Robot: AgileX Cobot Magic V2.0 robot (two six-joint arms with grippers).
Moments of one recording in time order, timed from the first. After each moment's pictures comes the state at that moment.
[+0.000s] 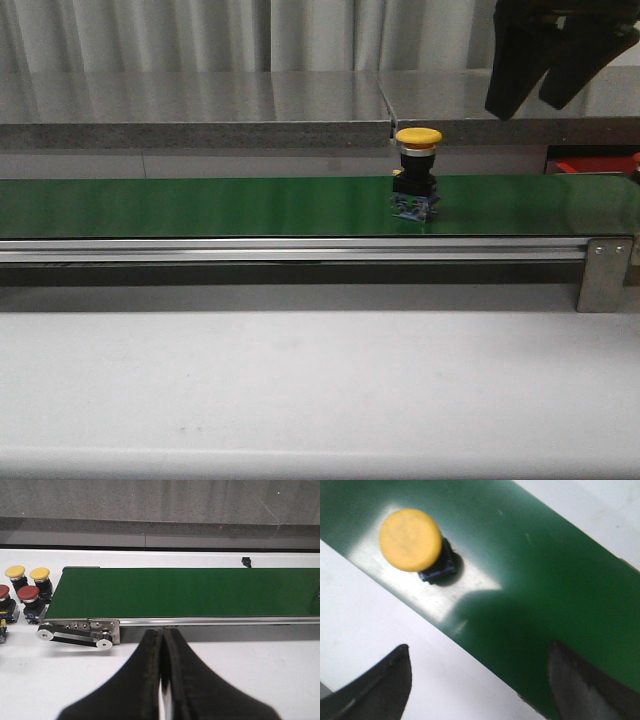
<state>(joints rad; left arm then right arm) 0.03 0.25 -0.68 -0.19 0.87 0.04 0.16 1.73 -1.54 0.26 1.04 -0.48</state>
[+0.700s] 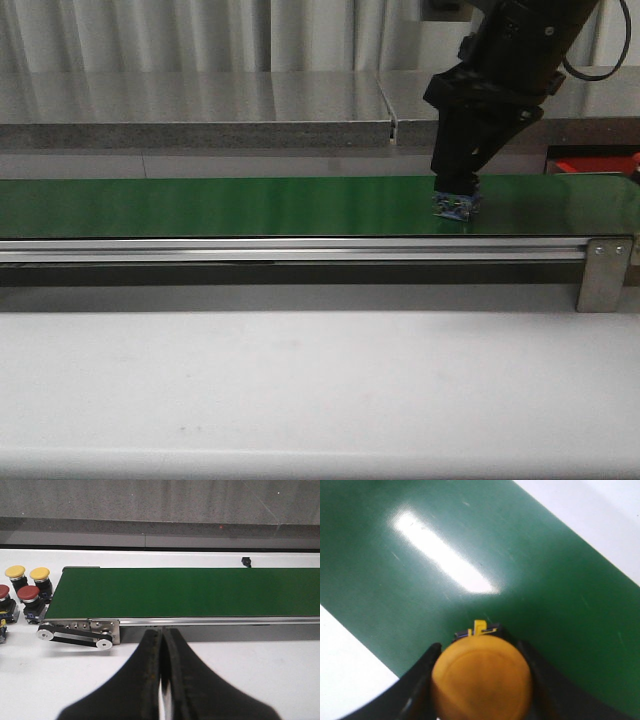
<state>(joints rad) 0.03 0.25 -0.68 -0.19 0.87 0.04 0.21 1.88 -1.54 0.32 0.86 -0.53</state>
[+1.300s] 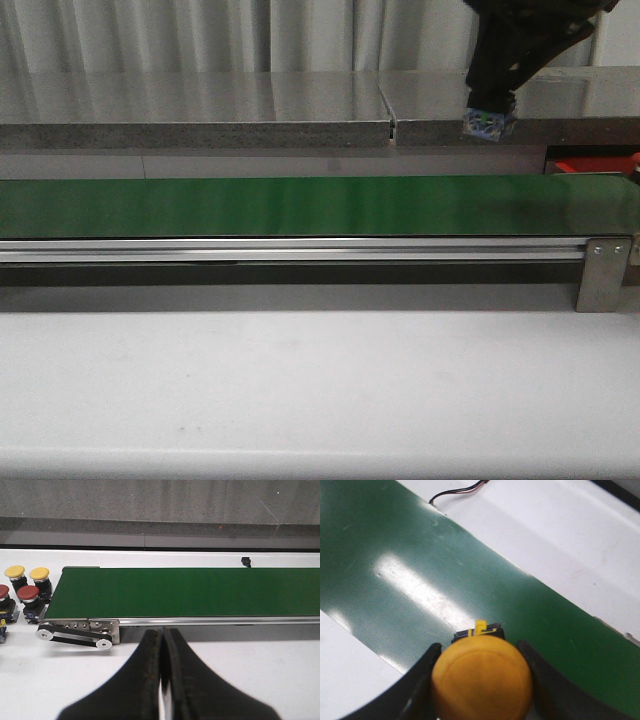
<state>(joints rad) 0.03 0.25 -0.68 -0.19 0.87 0.04 0.14 1.72 -1.54 0.32 0.87 -0.49</state>
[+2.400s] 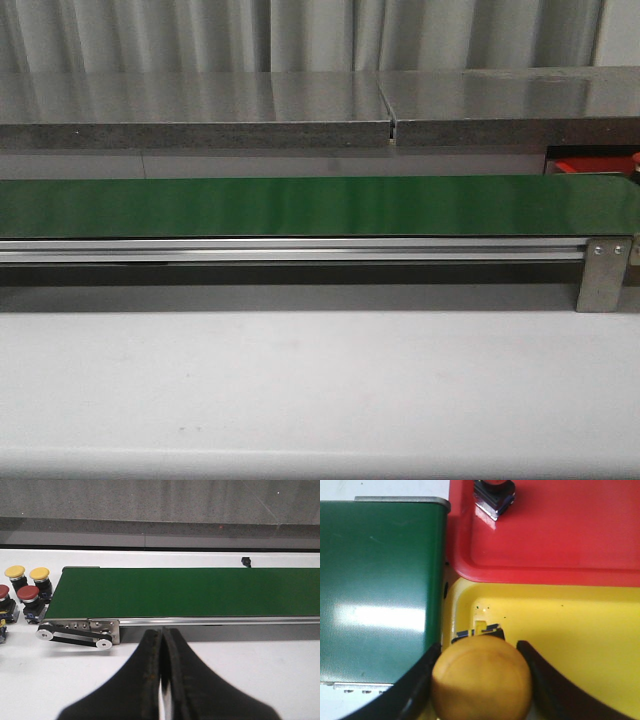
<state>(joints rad) 0.03 0.25 -0.68 -0.19 0.87 0.04 -0.36 1.60 -1.22 0.33 0.71 -0.44</state>
